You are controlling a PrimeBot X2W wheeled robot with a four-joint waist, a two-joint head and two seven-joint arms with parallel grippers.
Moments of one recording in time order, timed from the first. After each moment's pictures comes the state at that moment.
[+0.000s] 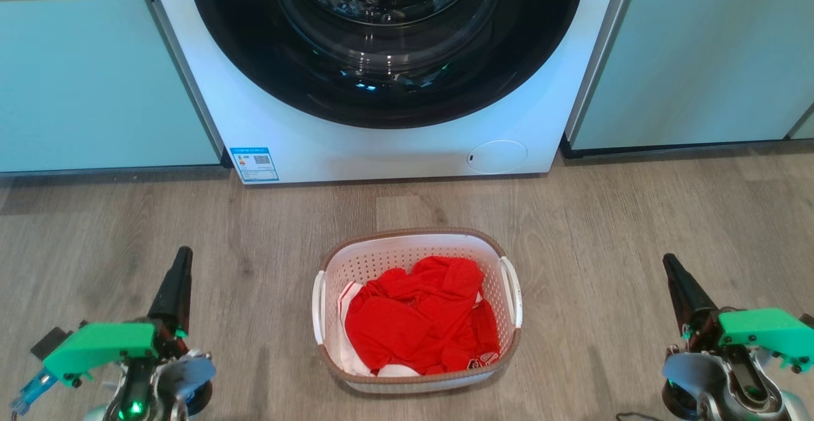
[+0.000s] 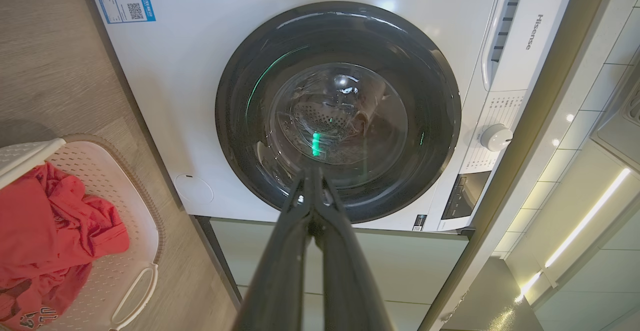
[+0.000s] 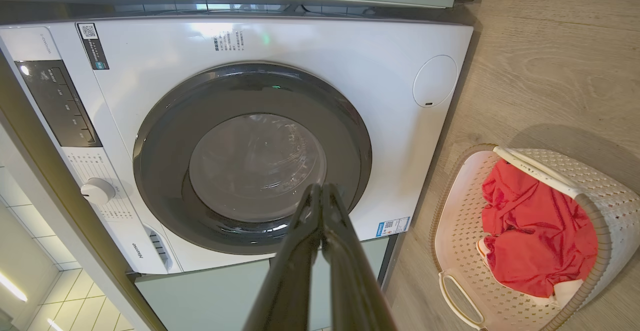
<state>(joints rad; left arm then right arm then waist) -0.05 0.05 0.08 0.27 -1.62 -0.12 0.11 -0.06 -0.04 -0.13 0.28 1.61 0.13 0.11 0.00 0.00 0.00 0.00</state>
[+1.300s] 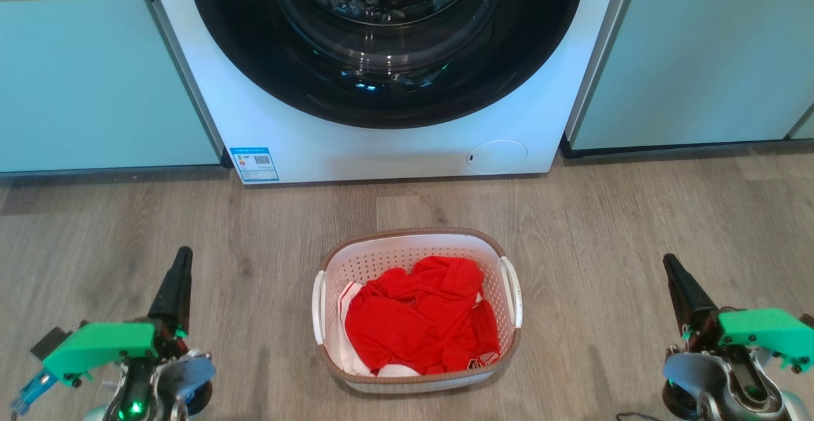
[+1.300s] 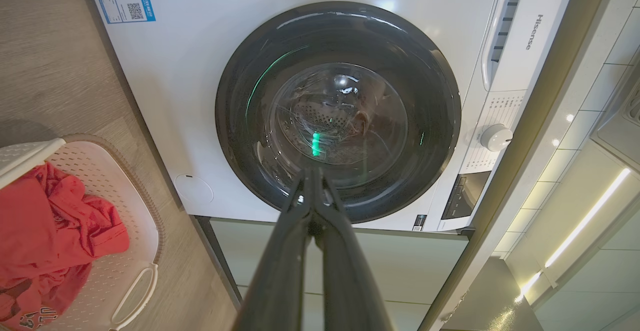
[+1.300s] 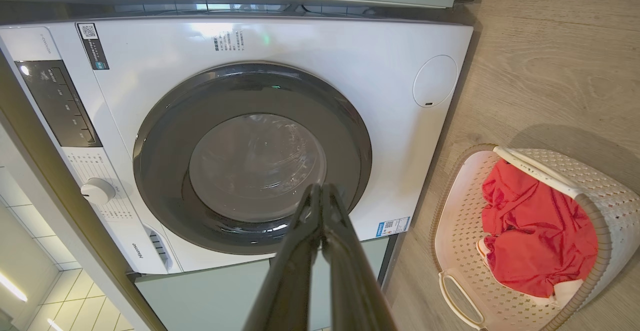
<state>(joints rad) -0.05 0.05 0.08 0.27 -1.62 -0.12 0.11 -0.06 -0.04 -0.13 0.28 1.61 0.13 0.11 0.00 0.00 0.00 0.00</state>
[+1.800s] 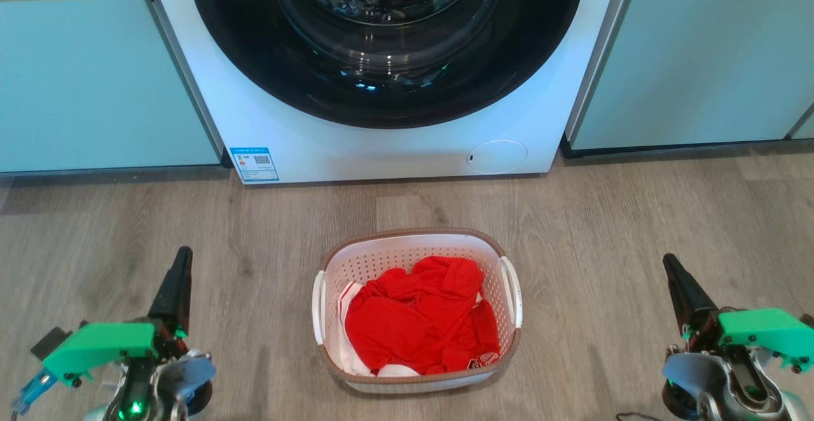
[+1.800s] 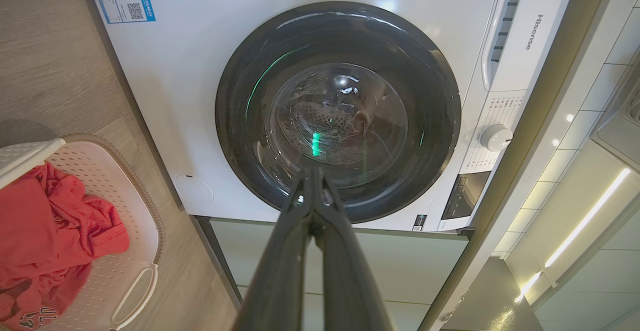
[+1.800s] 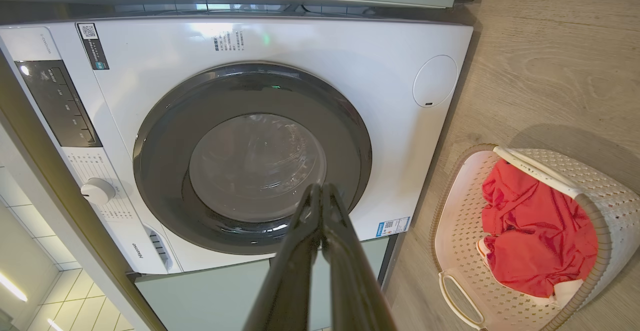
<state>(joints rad) -0.05 0.05 0.08 0.27 -1.62 -0.12 0.11 -0.06 -0.04 -0.13 0.28 1.61 0.13 0.11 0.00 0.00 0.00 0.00</state>
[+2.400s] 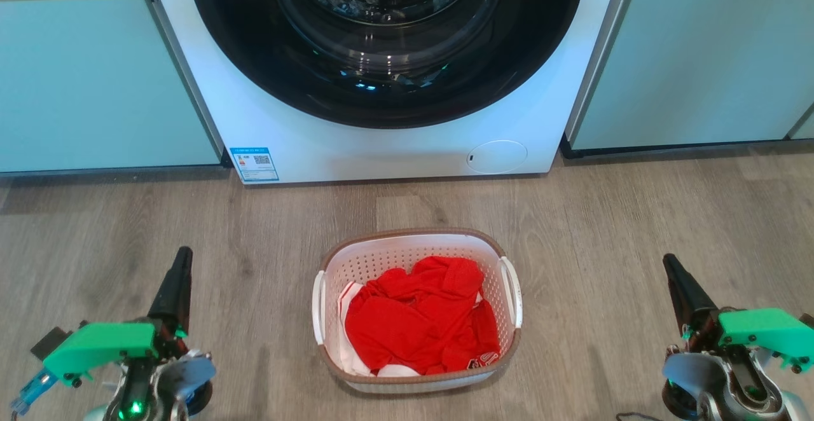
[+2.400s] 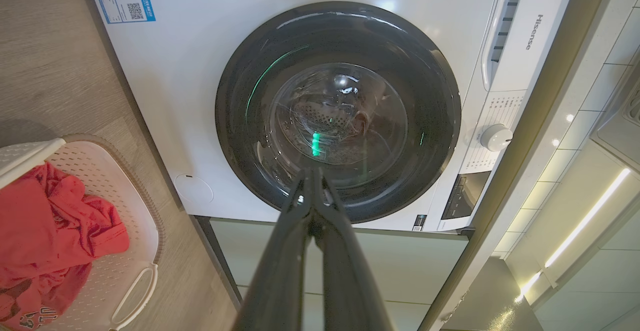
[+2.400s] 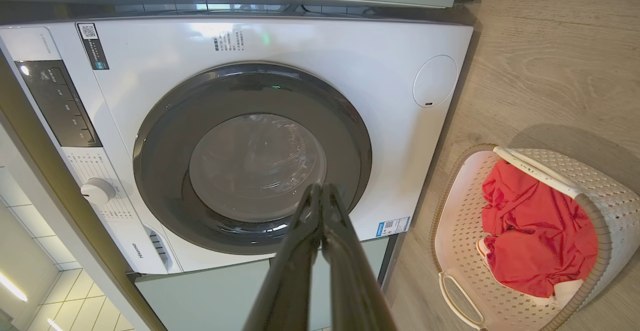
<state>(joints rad) -0.05 0.05 0.08 0.27 -1.62 -0.12 0.11 -0.06 -0.04 -0.13 0.28 1.61 0.13 0.11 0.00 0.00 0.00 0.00</state>
